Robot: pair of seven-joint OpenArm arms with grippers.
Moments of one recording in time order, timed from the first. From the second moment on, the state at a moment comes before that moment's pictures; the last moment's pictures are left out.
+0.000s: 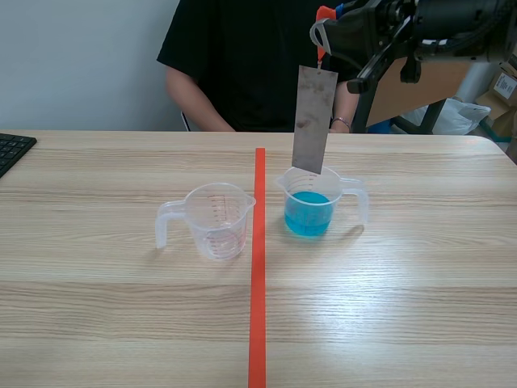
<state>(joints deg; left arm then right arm) 58.1 -45.8 -21.2 79.4 -20.0 -35.4 -24.2 18.1 25.7 -7.6 97.1 25.2 45.4 -22.2</state>
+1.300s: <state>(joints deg) -10.1 -34.9 32.0 90.1 -6.2 -23.7 -6.5 18.1 25.7 -7.6 97.1 26.9 45.4 -22.2</state>
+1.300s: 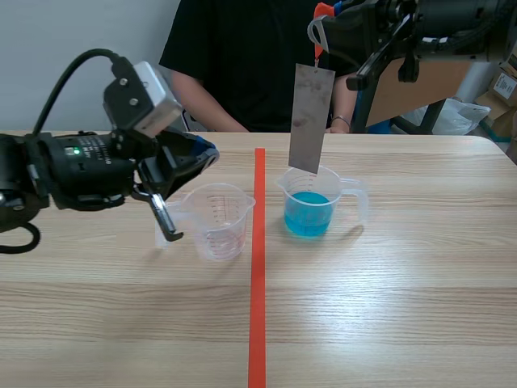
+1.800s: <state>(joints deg) -22.5 -23.2 39.1 70.1 -4.7 -22.9 -4.5 18.1 25.7 -7.6 97.1 26.9 45.4 -22.2</state>
